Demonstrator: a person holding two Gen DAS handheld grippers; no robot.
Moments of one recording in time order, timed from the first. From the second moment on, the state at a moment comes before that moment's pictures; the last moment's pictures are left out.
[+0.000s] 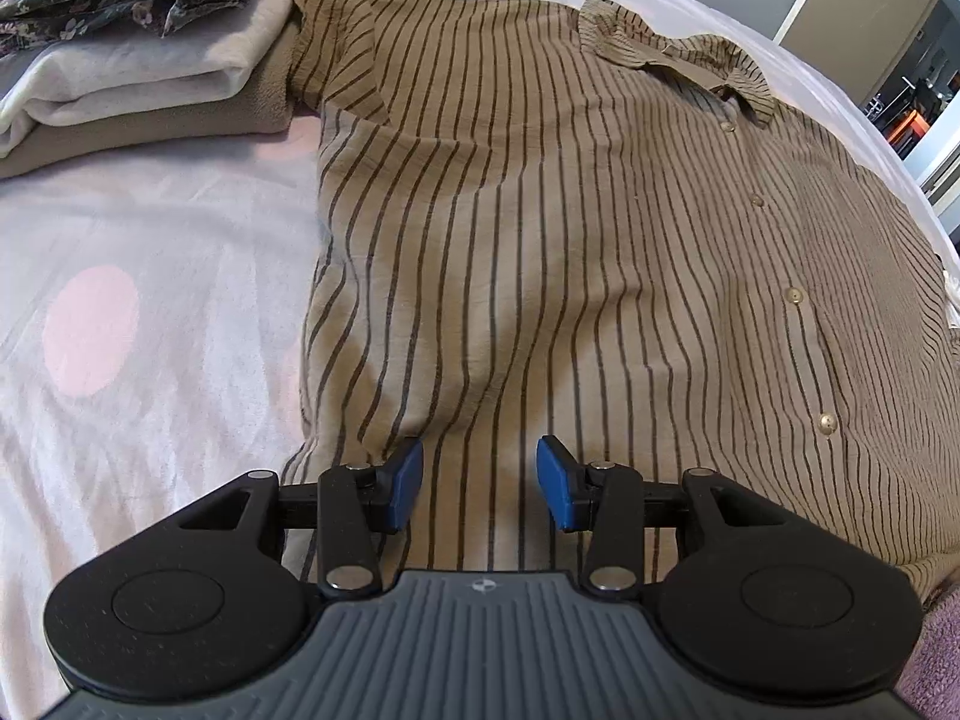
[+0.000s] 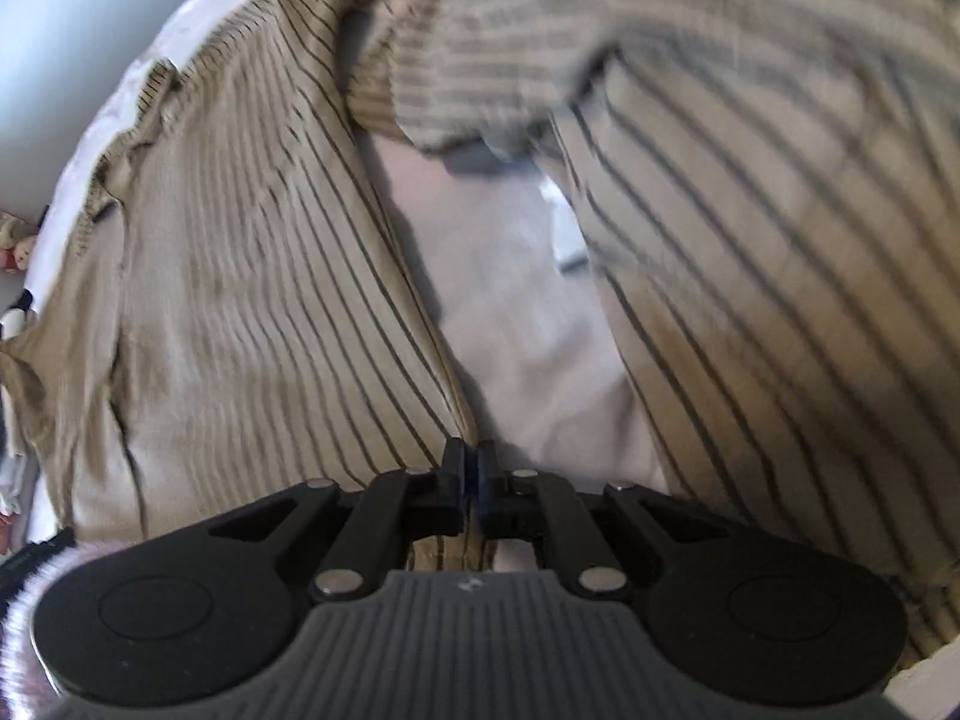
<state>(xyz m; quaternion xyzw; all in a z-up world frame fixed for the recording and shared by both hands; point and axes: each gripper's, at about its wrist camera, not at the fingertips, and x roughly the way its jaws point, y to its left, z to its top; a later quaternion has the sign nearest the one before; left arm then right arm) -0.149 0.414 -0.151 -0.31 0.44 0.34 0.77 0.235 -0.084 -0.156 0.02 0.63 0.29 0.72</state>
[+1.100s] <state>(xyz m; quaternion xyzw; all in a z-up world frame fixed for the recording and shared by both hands) -0.094 0.368 -0.135 -0.26 0.45 0.24 0.82 0.086 0.134 -0.091 -0.11 0.52 0.48 0.70</state>
